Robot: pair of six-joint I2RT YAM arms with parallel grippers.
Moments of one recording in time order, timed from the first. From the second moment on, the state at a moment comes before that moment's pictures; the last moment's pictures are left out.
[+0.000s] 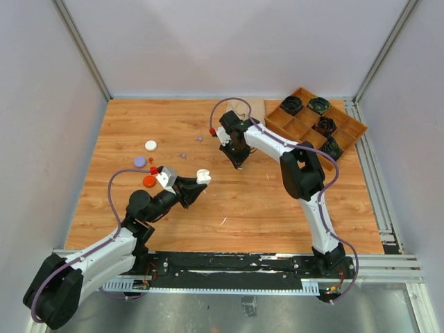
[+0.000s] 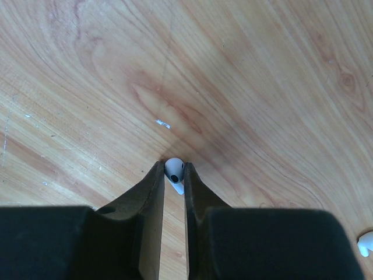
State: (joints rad) left arm -0.53 0.80 0.10 0.83 0.34 -0.25; right arm 0.62 2.29 1.90 -0.88 -0.07 -0.20
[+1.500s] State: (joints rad) left arm -0.53 0.90 0.10 1.24 0.52 -0.24; right arm 0.77 1.09 0.95 0.04 -0.36 0.17
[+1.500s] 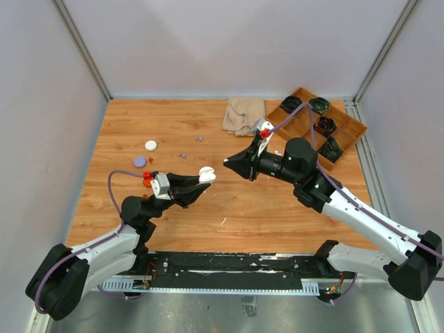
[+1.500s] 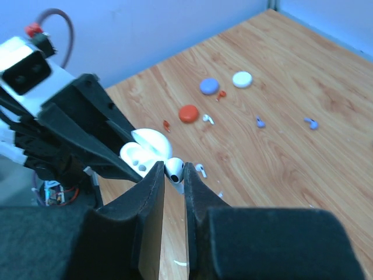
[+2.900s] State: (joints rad) left arm -0.53 0.89 0.11 1.37 0.57 -0.32; right arm 0.92 1.13 0.74 0.58 -0.36 0.38
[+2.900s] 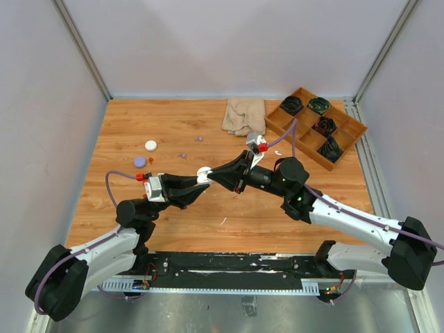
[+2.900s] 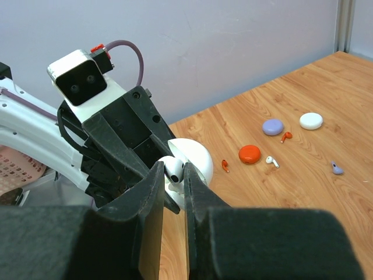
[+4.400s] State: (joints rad) left arm -0.53 0.90 0.10 1.43 0.53 -0.35; right arm 0.93 1.08 0.66 0.61 -0.24 0.40
